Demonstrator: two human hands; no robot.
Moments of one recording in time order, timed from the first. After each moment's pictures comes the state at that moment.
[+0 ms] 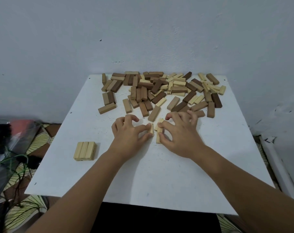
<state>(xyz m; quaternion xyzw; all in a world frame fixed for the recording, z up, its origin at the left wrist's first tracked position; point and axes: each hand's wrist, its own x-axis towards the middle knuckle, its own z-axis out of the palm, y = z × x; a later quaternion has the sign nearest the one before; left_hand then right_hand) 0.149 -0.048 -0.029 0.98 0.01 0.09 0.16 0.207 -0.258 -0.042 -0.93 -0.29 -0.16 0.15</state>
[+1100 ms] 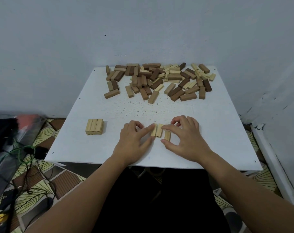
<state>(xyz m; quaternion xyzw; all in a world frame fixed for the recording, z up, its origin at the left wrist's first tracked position) 0.051 -0.065 -0.055 0.96 -0.04 0.10 0.24 0.104 -0.299 -0.047 -0.91 -0.31 -0.11 0.25</state>
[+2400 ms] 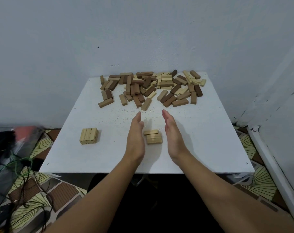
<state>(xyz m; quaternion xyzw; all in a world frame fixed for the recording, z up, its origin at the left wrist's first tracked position) 0.067 -0.131 -0.006 0.73 0.14 0.08 0.67 0.102 -0.252 -0.030 -0.65 -0.05 0.09 0.75</state>
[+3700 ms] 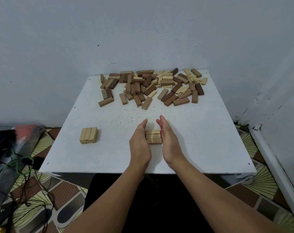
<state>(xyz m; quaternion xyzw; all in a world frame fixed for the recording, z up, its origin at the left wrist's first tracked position) 0.062 -0.147 -0.025 0.69 0.20 0.11 0.69 0.087 -0.238 -0.037 -0.66 -0.03 0.12 0.74</state>
